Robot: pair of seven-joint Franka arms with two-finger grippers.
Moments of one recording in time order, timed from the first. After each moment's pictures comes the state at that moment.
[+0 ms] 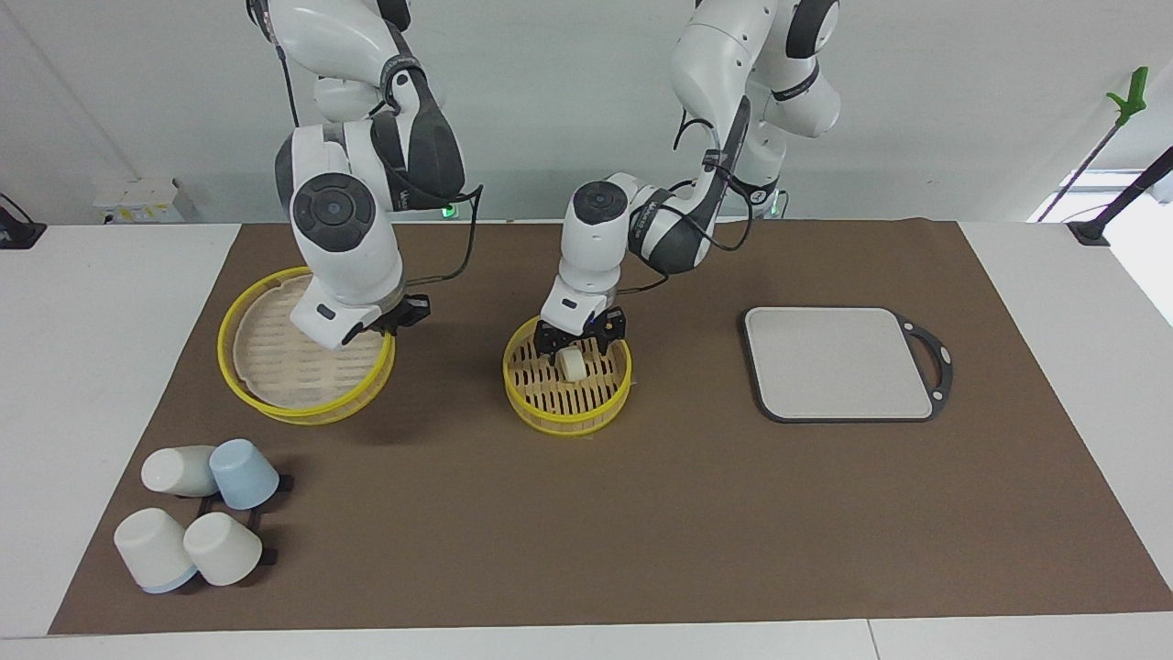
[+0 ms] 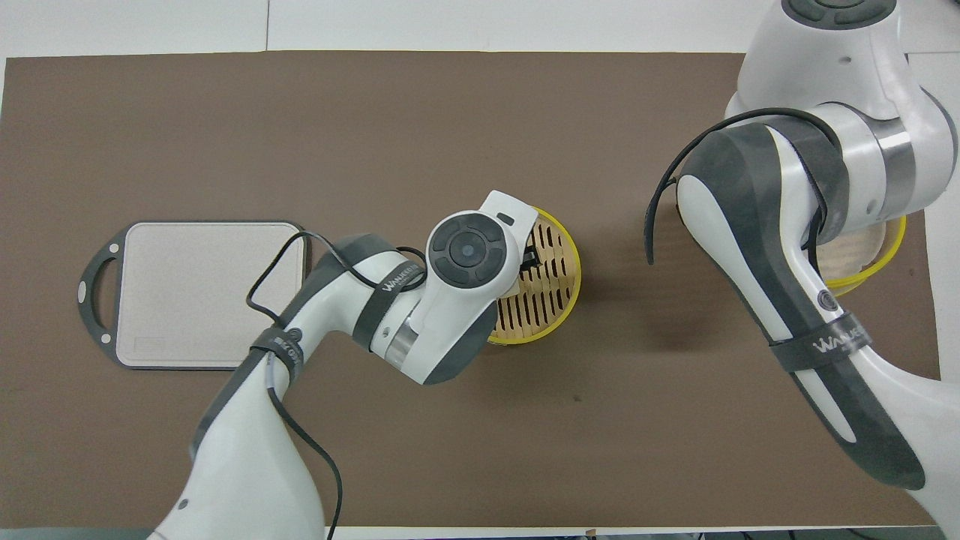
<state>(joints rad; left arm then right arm) -0.75 0.37 0.05 -1.74 -0.07 2.20 -0.89 0.14 0.36 0.10 -1.40 -0.12 1.44 0.05</state>
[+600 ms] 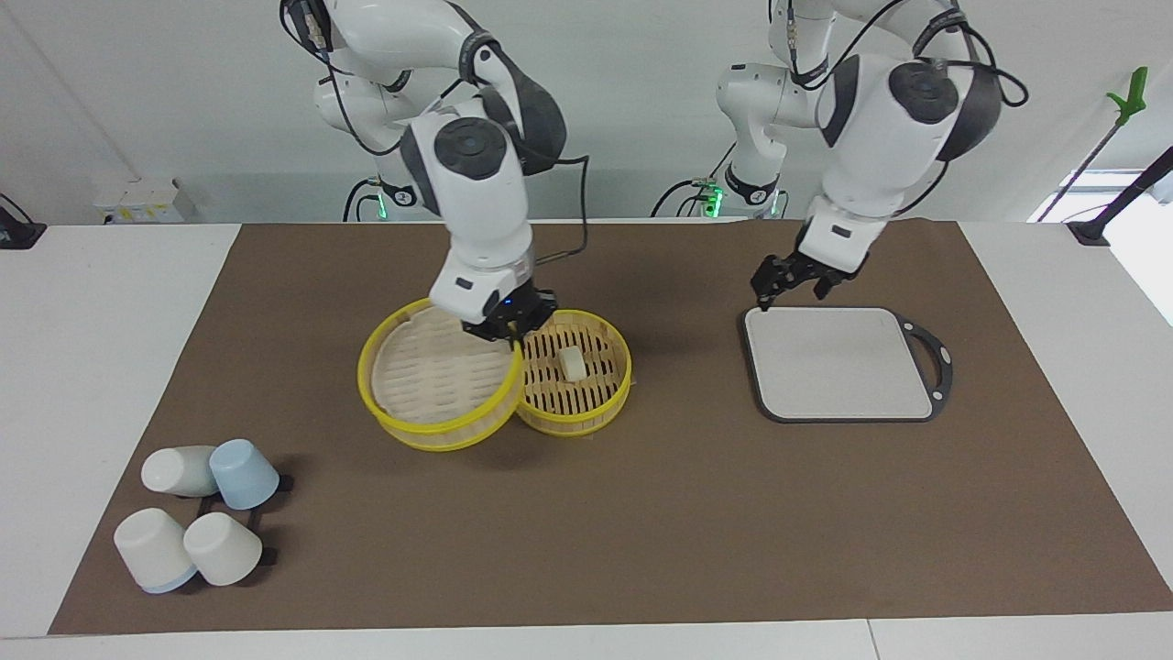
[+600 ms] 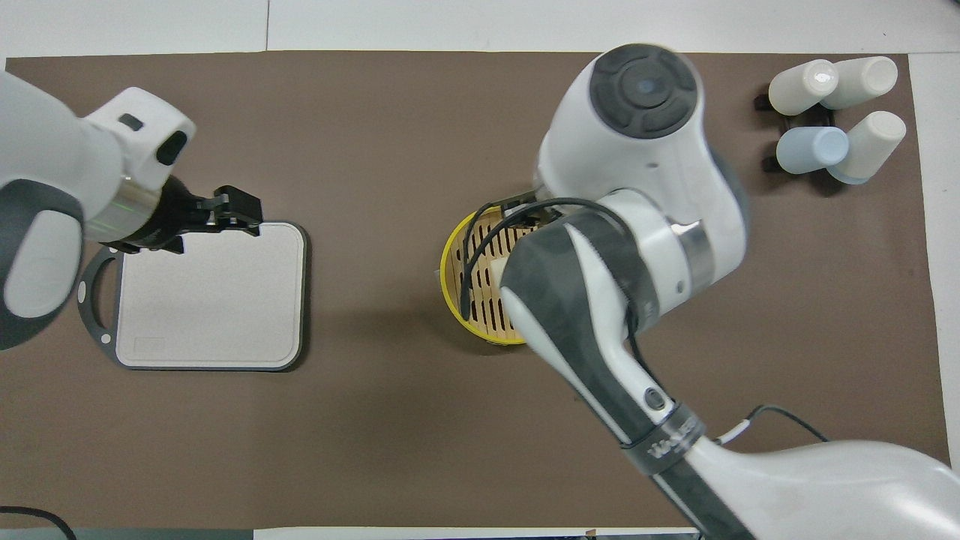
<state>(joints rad) -0.24 0.03 0.07 -1.73 -0.06 1.72 -0.27 0.42 0.38 0.12 -1.43 0.00 1.84 0.31</state>
